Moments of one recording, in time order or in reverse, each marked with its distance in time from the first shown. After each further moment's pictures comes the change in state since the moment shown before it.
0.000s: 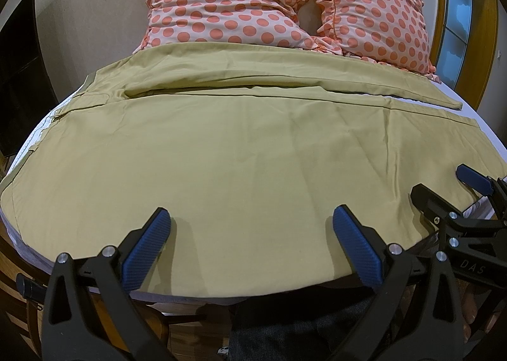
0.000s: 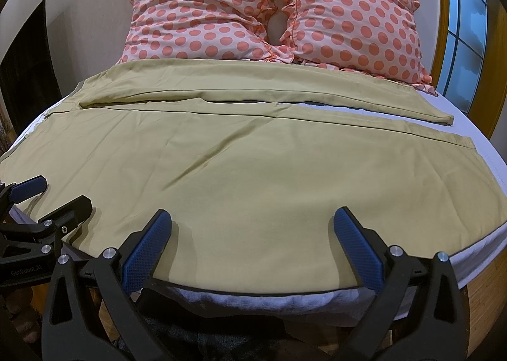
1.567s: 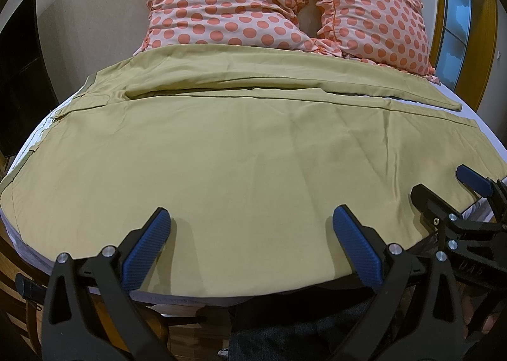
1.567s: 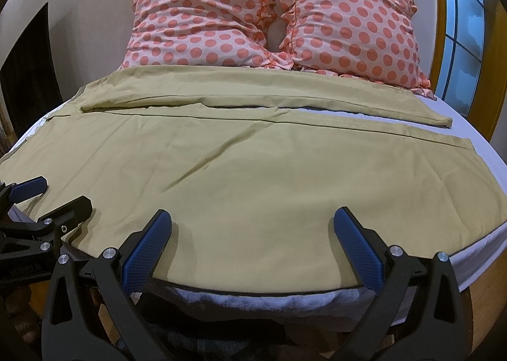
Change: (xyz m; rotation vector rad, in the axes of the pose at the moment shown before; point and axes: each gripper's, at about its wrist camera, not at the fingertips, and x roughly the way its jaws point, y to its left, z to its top) left arm 0.000 0.000 0.000 -0.001 -0.008 0.000; right arm -0.002 -0.001 -0.003 -0.002 -0.048 0.004
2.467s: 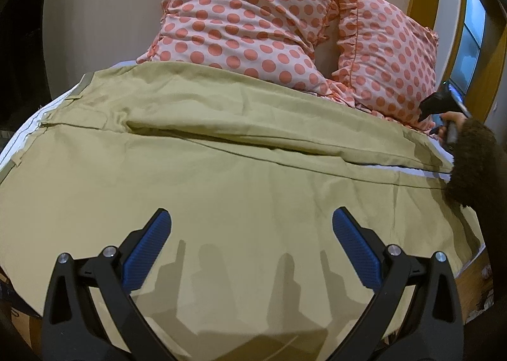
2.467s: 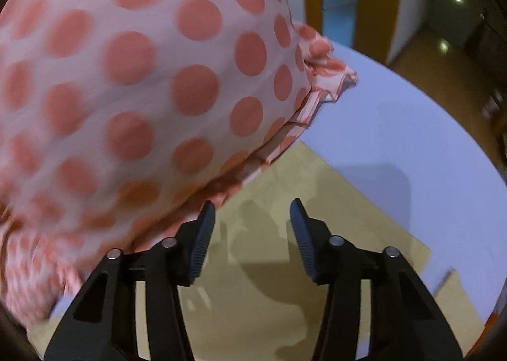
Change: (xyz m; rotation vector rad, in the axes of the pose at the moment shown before) left arm 0.020 0.049 0.064 -0.147 -0.066 -0.101; right arm 0.247 -0.310 0.253 0.702 0.300 -0.433
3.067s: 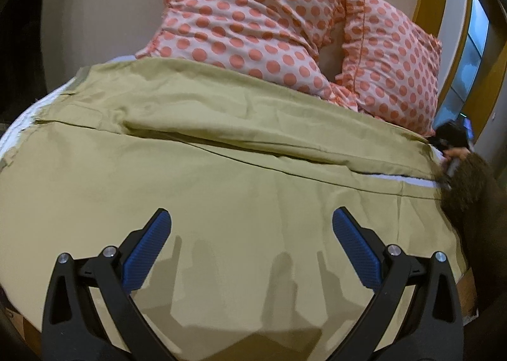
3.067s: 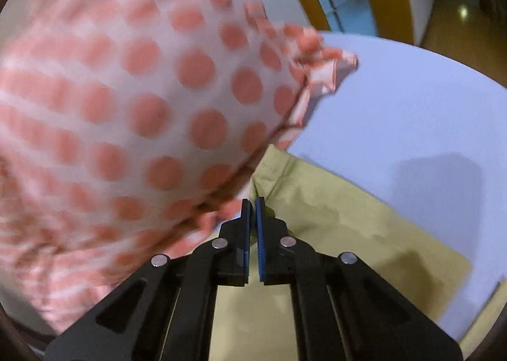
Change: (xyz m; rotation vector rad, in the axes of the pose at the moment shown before) left arm 0.003 0.014 0.003 -0.042 -0.011 -0.027; right arm -0.001 -0.097 -0.035 0.149 -0.160 0.429
